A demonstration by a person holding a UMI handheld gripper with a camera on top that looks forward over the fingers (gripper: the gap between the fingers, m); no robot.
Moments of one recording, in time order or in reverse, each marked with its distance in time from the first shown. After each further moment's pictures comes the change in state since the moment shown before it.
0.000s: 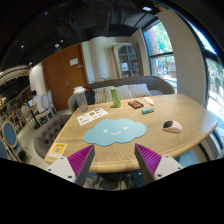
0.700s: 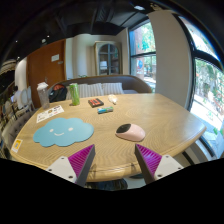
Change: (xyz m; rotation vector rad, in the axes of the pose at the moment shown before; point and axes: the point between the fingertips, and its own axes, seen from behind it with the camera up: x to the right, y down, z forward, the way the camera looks) arm 0.215 0.002 0.062 -0.001 0.226 -0.039
